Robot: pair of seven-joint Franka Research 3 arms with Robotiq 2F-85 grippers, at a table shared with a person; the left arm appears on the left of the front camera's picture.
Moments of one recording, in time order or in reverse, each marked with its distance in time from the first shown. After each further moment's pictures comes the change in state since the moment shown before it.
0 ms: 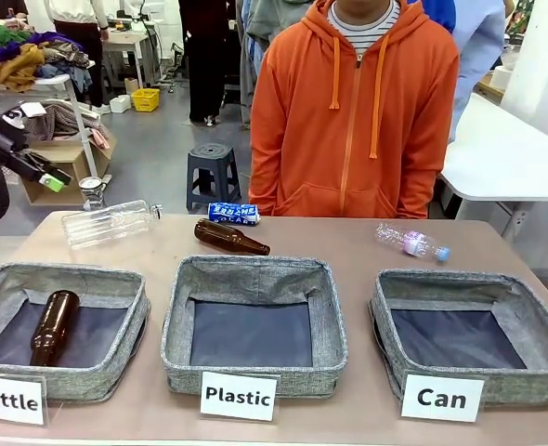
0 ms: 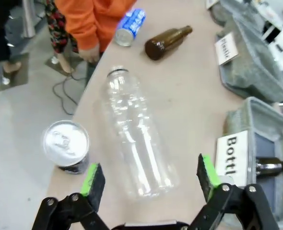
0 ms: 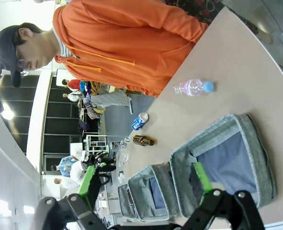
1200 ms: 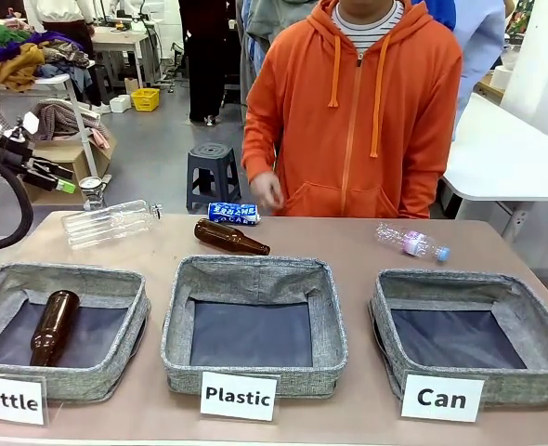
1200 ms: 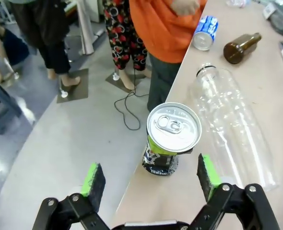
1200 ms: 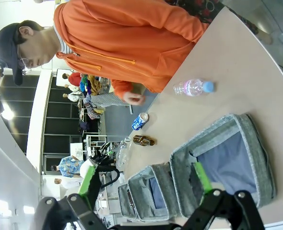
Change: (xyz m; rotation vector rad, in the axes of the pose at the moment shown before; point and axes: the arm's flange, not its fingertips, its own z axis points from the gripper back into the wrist) left arm -0.045 0.064 -0.017 0.279 -0.136 -0.102; right arm 0.000 0.000 0.000 0.000 0.000 -0.001
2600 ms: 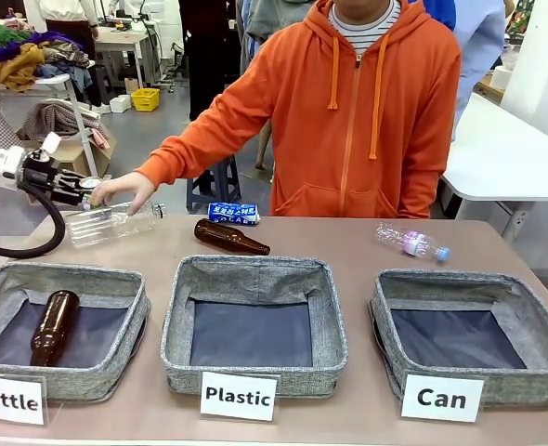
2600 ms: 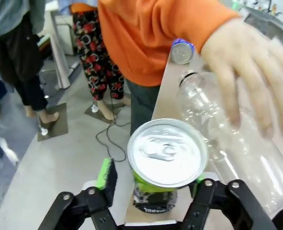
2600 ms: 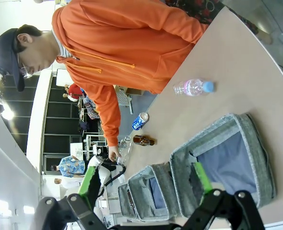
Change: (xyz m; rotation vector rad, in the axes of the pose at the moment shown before) left arm -0.023 0.013 -0.055 -0.153 -0.158 -0.080; right arm 0.000 0.000 0.000 0.000 0.001 0.000
